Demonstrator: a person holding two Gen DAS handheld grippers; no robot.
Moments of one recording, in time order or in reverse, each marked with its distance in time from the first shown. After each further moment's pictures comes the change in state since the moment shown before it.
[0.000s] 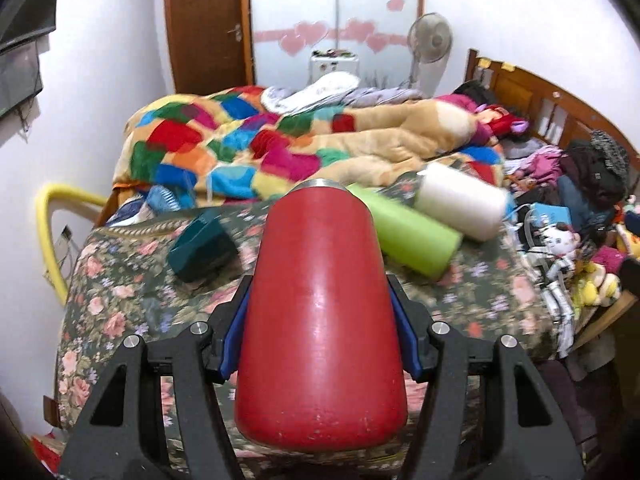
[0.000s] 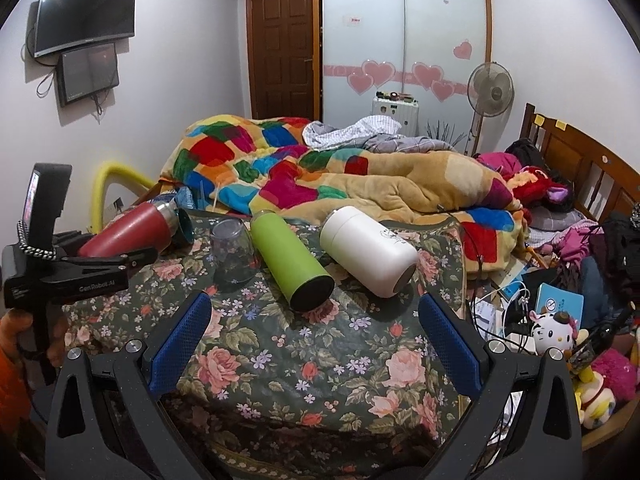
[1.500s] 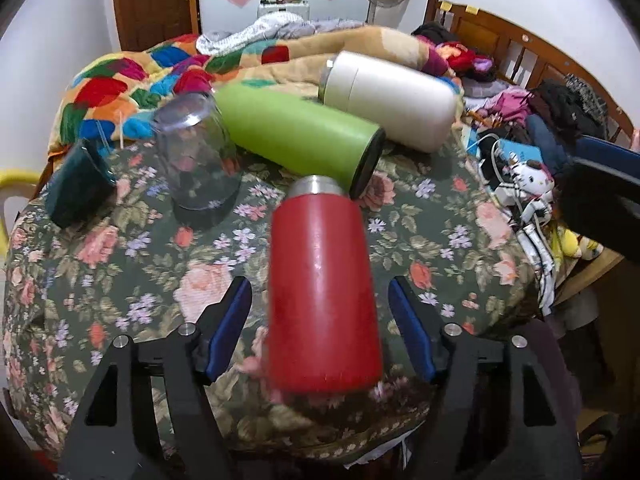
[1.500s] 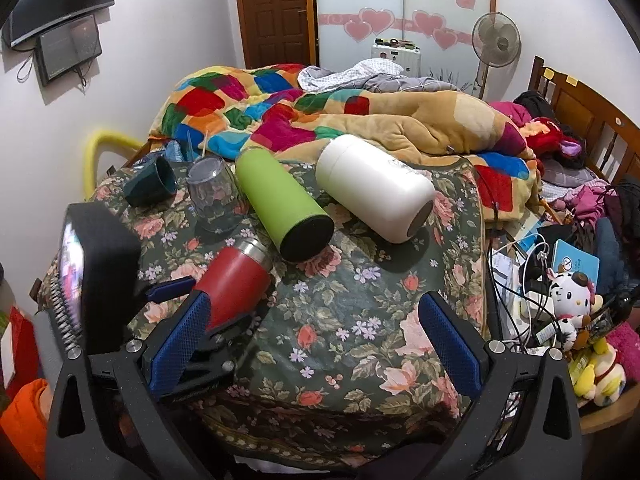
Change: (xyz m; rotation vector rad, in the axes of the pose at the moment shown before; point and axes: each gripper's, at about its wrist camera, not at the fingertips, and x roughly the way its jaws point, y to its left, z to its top) left arm 0.073 -0.081 -0.059 0.057 0.176 -0.125; right arm 0.055 -0.008 -0.022 0.037 0.186 0.013
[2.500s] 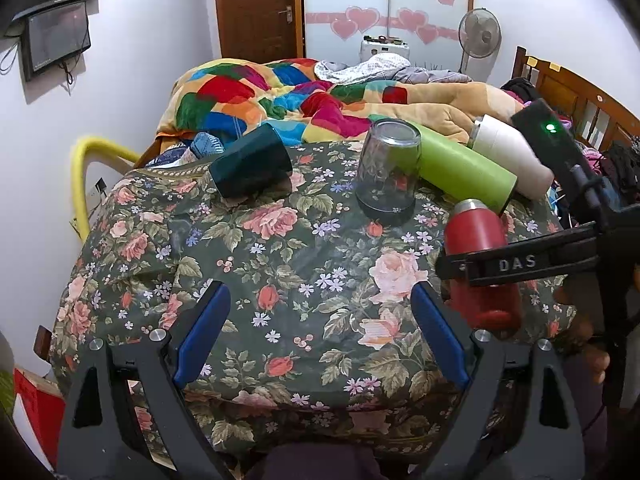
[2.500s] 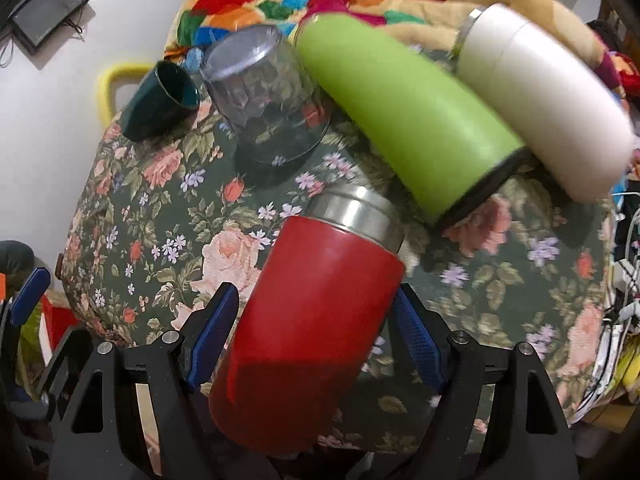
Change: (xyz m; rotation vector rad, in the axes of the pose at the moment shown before) left arm -0.065 0.096 -0.046 -0.191 -0.132 0.271; right arm 0.148 0.063 0.006 0.047 0.446 0.216
